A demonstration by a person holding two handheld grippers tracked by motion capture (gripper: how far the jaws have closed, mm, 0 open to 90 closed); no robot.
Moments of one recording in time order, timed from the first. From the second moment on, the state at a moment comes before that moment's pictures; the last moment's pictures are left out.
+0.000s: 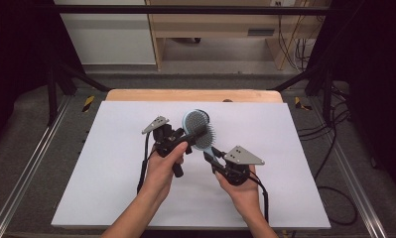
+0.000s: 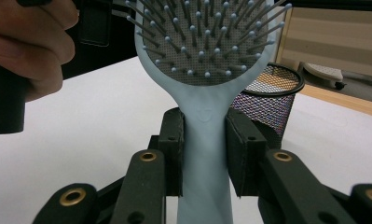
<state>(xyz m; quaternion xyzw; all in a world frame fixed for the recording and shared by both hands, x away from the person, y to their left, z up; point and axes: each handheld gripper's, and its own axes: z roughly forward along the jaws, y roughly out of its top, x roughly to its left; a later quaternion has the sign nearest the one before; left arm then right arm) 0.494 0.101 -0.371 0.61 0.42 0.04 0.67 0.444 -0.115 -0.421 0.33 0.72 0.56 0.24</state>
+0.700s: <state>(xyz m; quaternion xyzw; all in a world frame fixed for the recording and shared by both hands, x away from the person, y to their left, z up) 0.495 0.102 -0.374 0.60 0.43 0.02 0.67 0.448 -0.115 -0.427 0.34 0.73 0.56 0.21</state>
